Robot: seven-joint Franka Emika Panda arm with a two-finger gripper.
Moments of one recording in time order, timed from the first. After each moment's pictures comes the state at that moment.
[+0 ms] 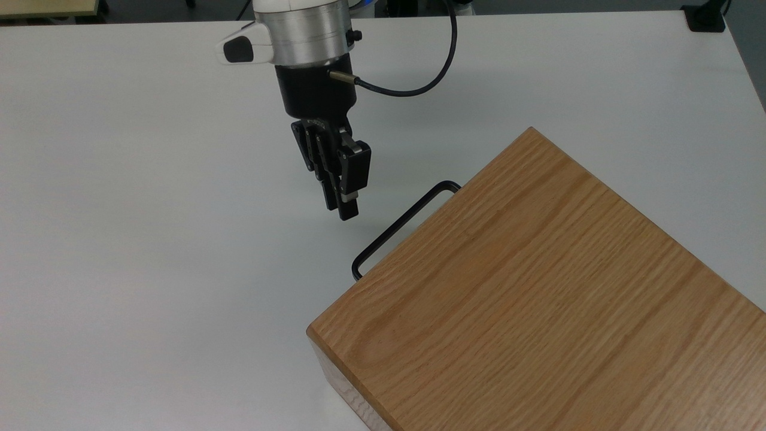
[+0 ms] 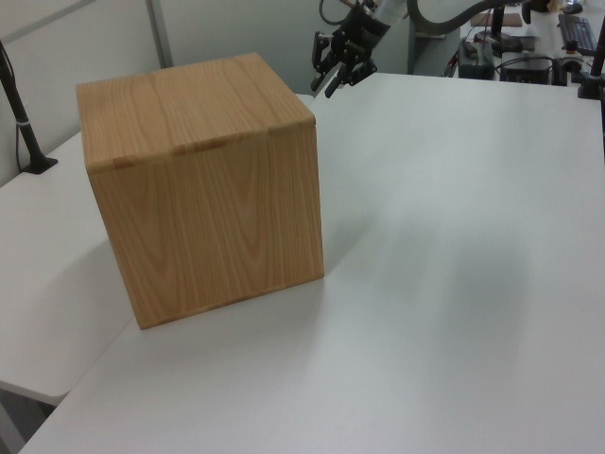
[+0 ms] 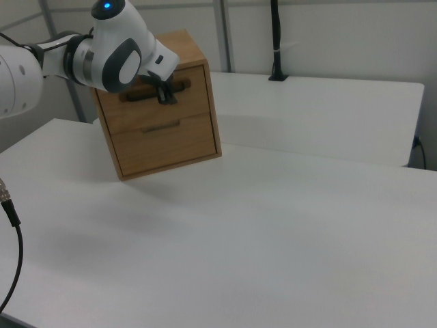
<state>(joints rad) -0.04 0.30 0.13 -1.55 0.12 2.47 0.93</state>
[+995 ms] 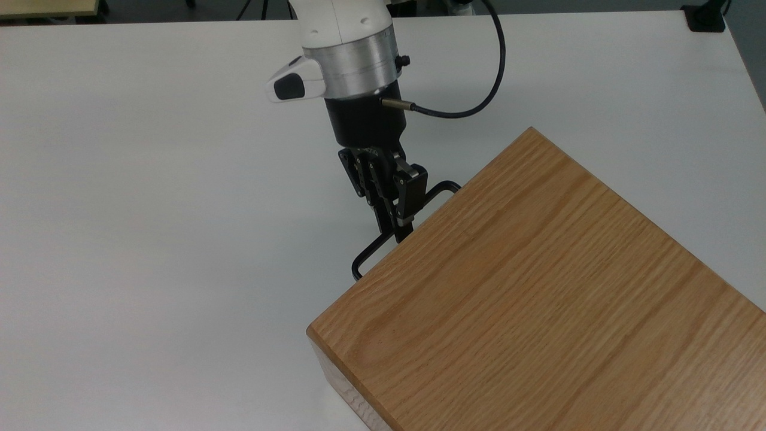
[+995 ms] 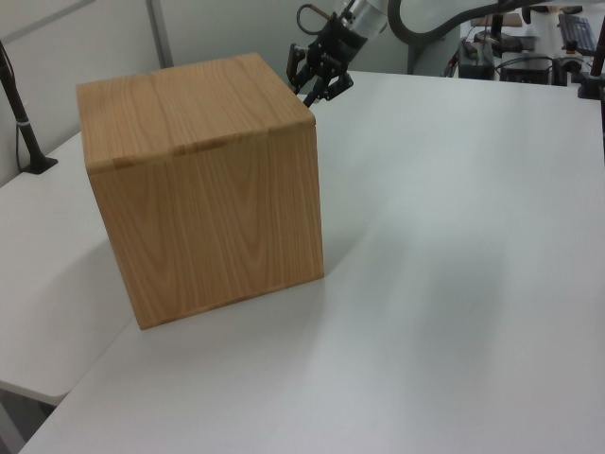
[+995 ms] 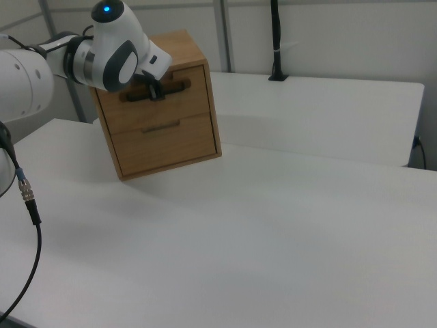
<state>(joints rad) -0.05 0.41 0.23 -1.43 0.12 2.47 0.93</state>
